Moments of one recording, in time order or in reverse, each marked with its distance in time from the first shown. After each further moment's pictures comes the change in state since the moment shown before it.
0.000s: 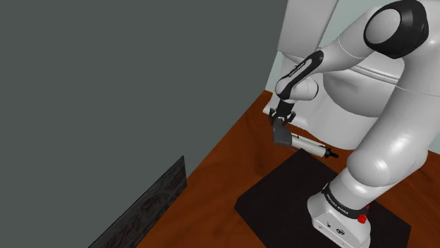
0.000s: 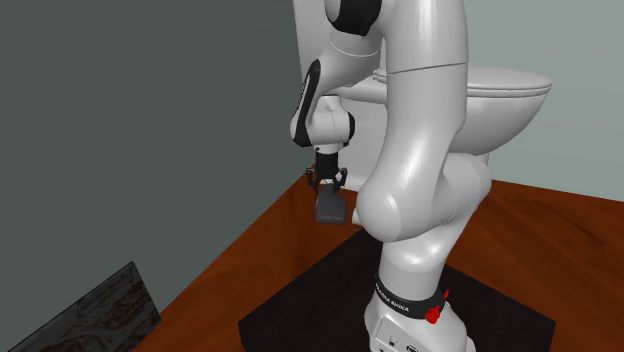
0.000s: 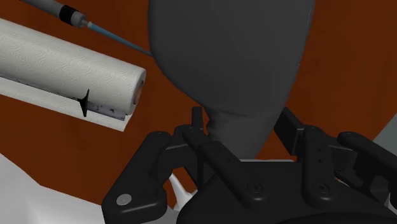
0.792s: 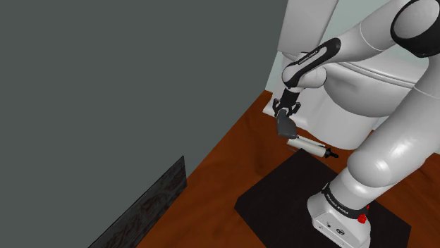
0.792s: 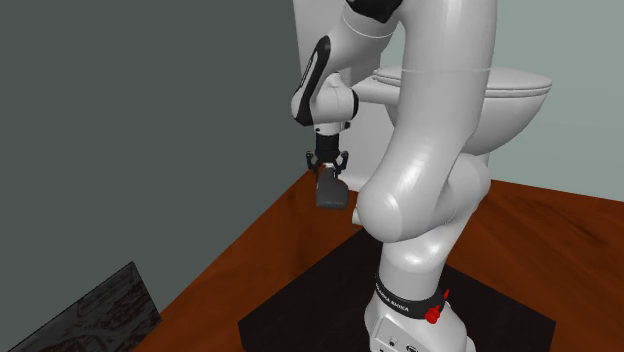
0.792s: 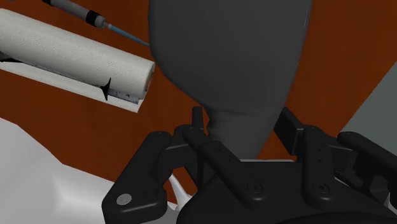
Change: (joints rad) arm 0.016 -0.158 -0.026 0.005 -0.081 -0.156 0.060
